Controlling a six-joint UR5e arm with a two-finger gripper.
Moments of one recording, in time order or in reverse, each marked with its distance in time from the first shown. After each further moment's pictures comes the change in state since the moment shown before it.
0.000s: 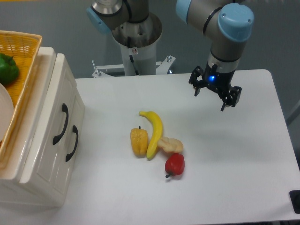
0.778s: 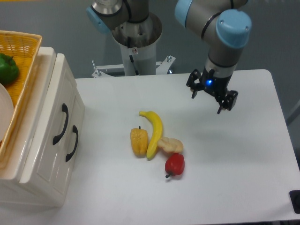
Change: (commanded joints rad) arm -0.049 -0.043 -0.028 -0.002 -0.003 -0.005
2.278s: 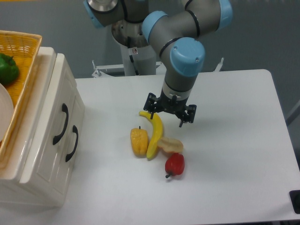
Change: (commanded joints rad) arm -0.222 -0.005 0.026 -0.002 -0.067 -0.785
